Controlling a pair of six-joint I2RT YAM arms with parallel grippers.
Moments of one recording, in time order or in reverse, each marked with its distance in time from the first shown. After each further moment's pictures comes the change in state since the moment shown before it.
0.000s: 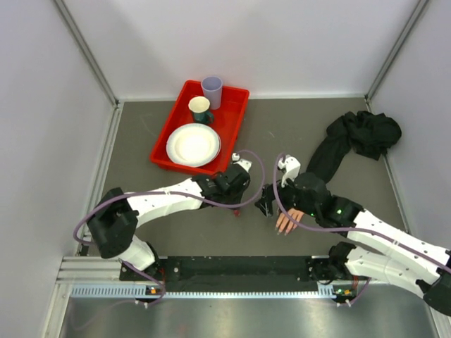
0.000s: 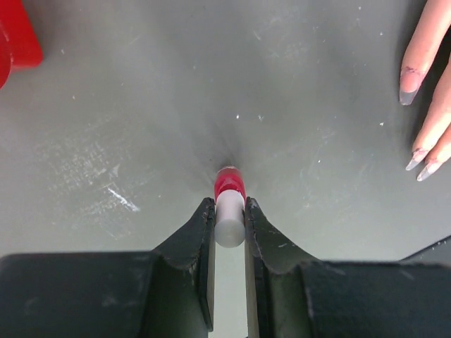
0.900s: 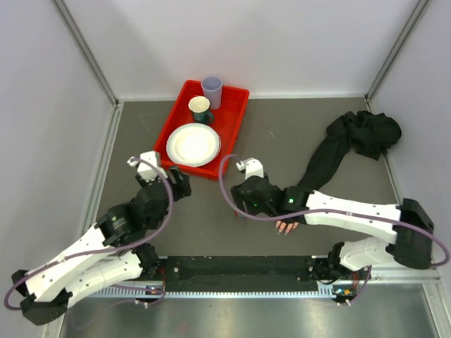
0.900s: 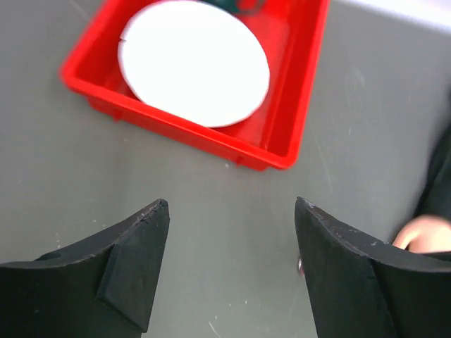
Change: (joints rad) left arm 0.026 -0.827 -0.192 -0.144 -0.616 -0.178; right arm 0.281 0.409 0.308 -0.185 0.342 0.190
